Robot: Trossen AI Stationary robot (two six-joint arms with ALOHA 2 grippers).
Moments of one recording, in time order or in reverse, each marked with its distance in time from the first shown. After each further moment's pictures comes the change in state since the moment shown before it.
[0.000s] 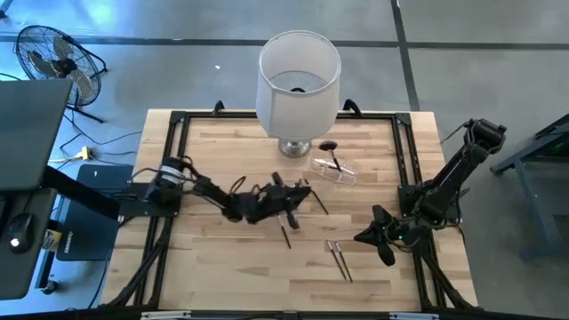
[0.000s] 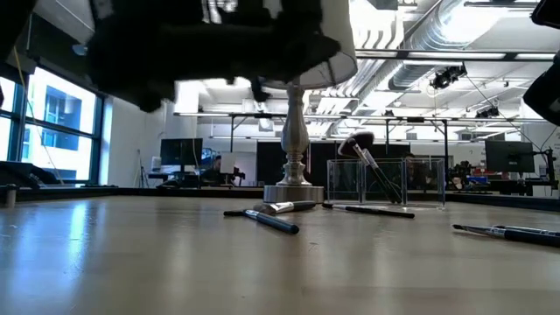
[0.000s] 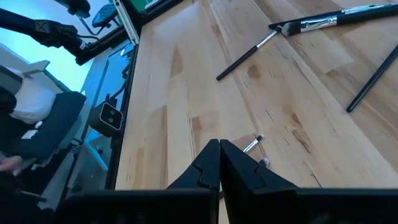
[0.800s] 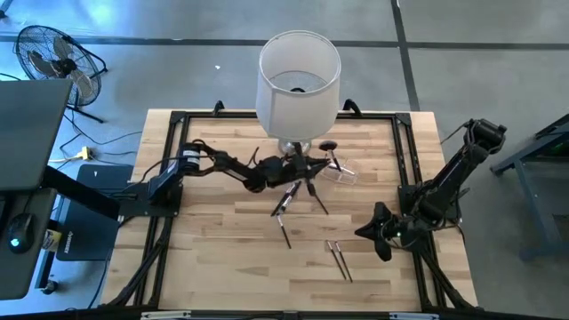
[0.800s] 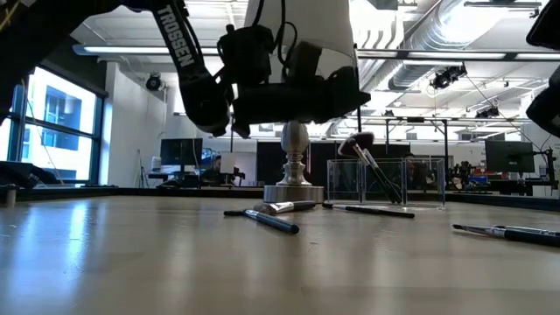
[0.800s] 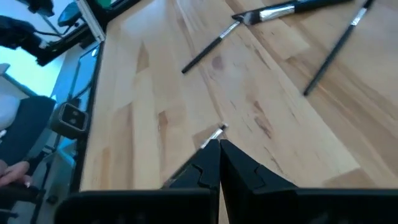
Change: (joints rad) left arm 0.321 0.129 0.220 -0.198 0.398 0.144; right arm 0.000 -0.001 -0.020 -0.113 0.047 0.116
